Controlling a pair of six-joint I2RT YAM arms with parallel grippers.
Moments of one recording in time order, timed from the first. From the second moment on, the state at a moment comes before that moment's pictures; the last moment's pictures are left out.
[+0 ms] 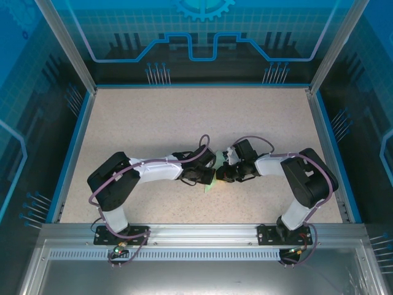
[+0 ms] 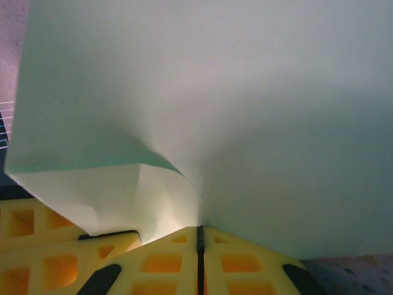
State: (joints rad) left arm -0.86 1.77 1.02 -0.34 0.10 -0.60; right arm 0.47 1.69 0.66 -0.07 -0.65 0.61
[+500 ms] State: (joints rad) left arm -0.89 1.78 1.03 -0.34 0.10 -0.58; right arm 0.45 1.69 0.63 0.00 -0.68 0.62
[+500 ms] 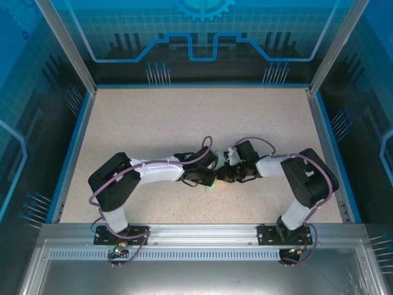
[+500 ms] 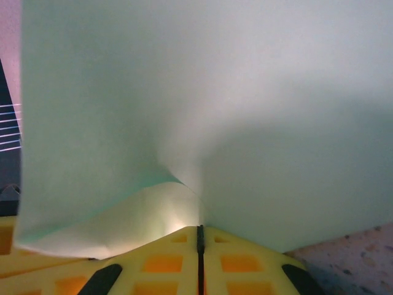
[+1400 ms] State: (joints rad) left arm -0.89 1.80 1.03 -0.32 0.10 -0.55; right arm 0.44 1.63 0.57 0.02 -0.70 0.65
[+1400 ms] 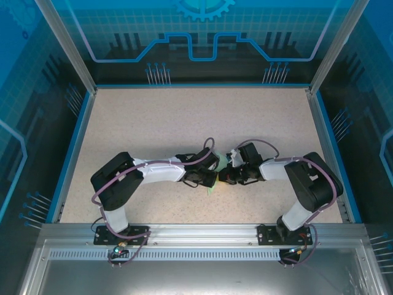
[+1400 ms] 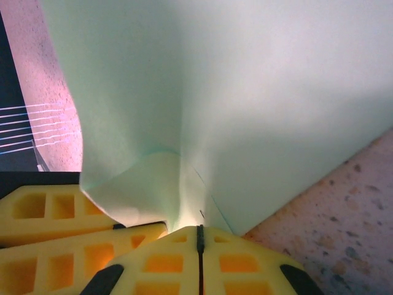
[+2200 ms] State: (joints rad) left arm -0.89 1.80 1.07 -0.34 0.11 -0.55; right arm 0.44 1.64 0.57 0.01 -0.69 0.65
